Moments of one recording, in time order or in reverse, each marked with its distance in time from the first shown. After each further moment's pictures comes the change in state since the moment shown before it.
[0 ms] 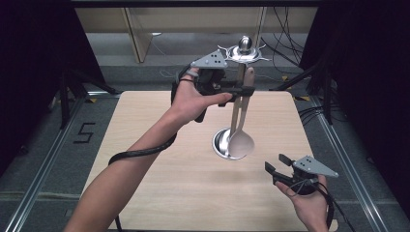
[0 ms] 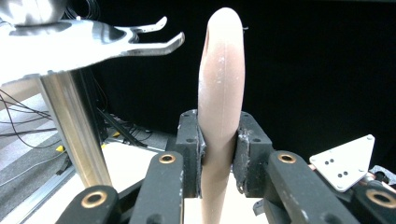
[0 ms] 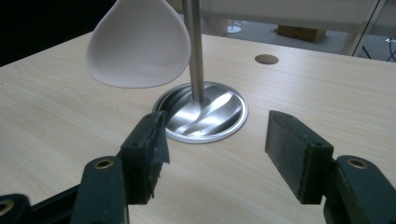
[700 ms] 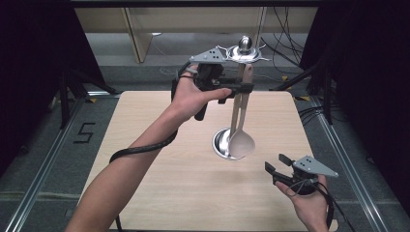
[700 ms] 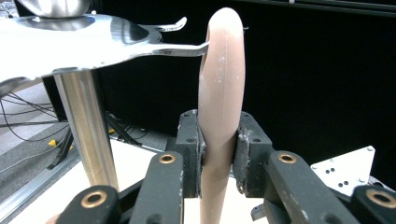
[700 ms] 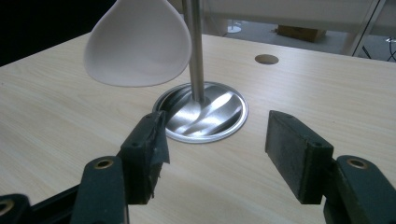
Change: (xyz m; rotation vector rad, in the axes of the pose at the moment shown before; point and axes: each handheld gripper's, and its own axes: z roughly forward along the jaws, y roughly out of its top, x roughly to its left) left arm 0.015 -0.001 0.002 -0.005 -0.004 -0.011; right arm 0.001 0.000 0.001 -0.007 -0.001 0.009
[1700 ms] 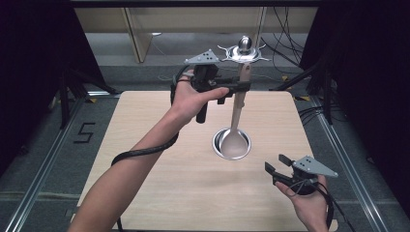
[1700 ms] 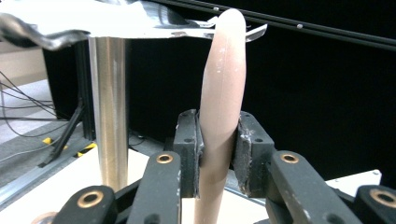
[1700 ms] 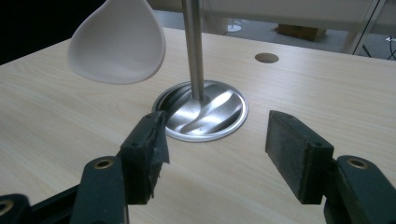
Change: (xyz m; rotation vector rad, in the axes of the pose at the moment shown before) left arm 0.006 -0.014 -0.001 -0.066 0.040 -0.091; right arm 0.000 -0.001 -0.001 0.019 -0.009 -0.003
